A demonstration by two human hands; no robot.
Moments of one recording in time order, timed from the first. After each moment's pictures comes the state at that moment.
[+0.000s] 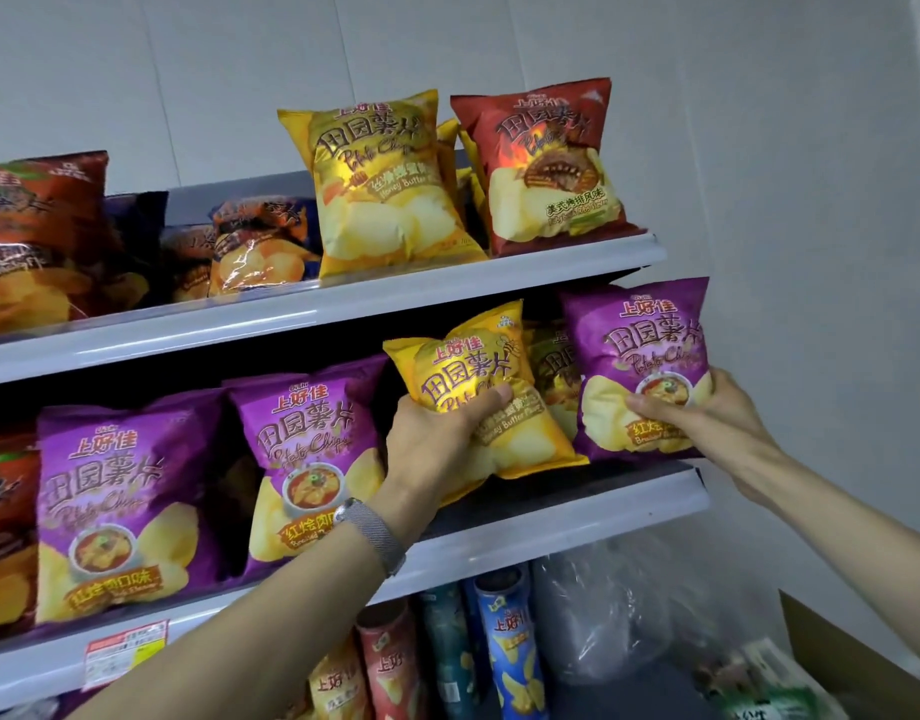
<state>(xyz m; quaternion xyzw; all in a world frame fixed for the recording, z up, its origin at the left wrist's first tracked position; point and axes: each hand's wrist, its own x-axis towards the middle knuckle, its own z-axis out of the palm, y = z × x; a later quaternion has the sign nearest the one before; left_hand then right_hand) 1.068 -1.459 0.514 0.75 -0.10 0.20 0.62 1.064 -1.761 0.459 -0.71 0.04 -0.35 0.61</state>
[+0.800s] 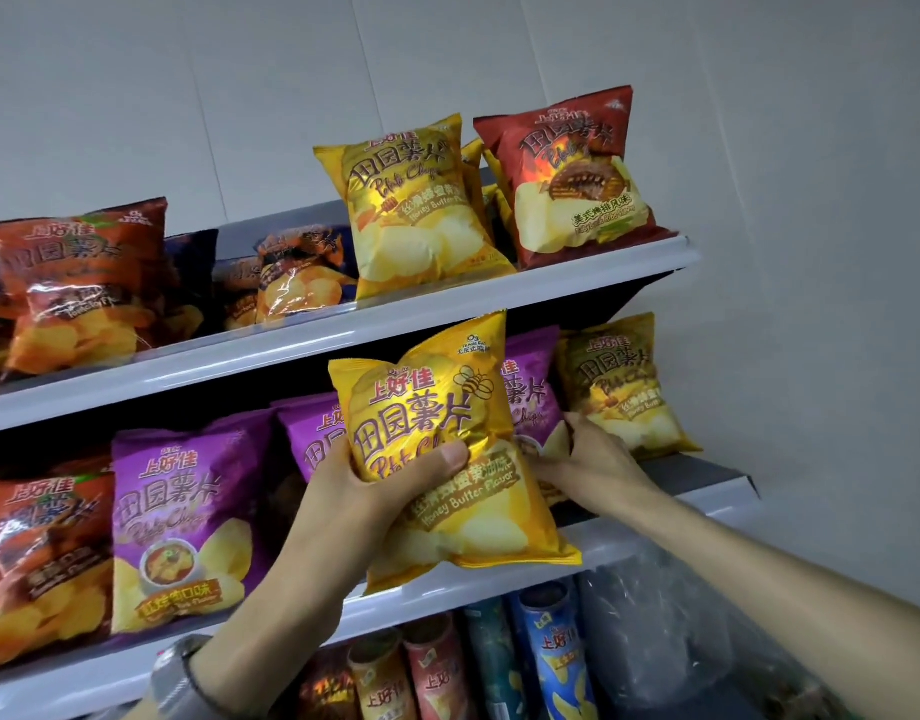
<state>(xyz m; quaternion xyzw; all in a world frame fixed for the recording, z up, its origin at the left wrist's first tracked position) 0.972 -1.372 0.509 0.73 -0.22 0.17 0.63 1.084 -1.614 0.468 -0.85 -0.05 -0.26 0.46</state>
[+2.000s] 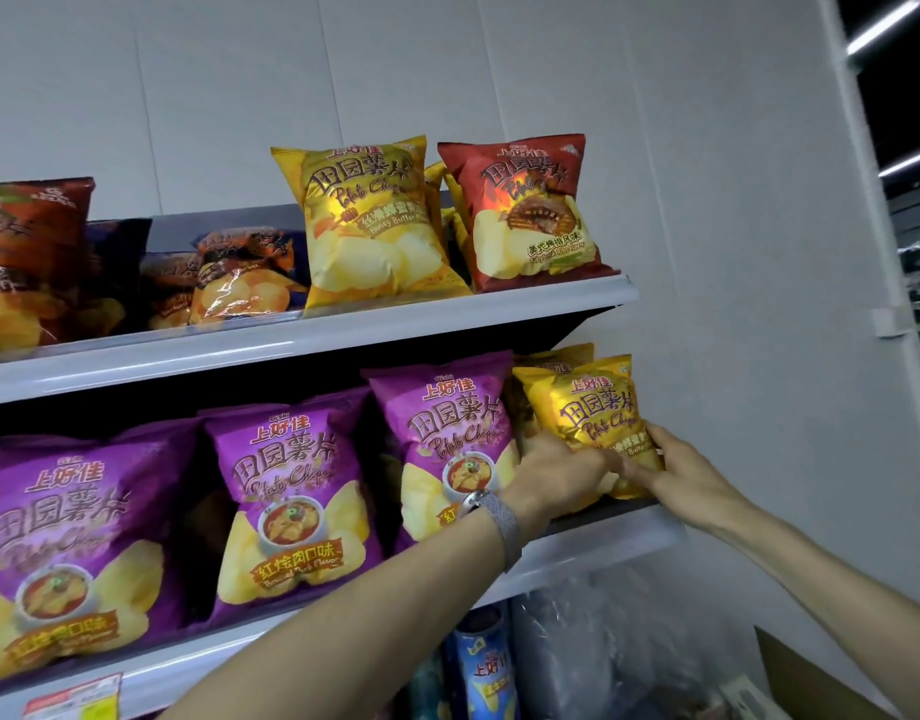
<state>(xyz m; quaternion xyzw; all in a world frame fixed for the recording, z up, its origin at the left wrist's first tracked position) 1.063 -1.570 0.501 0.84 -0.29 0.03 0.46 1.073 -1.764 0.437 -0.81 -0.04 -0.32 0.49</state>
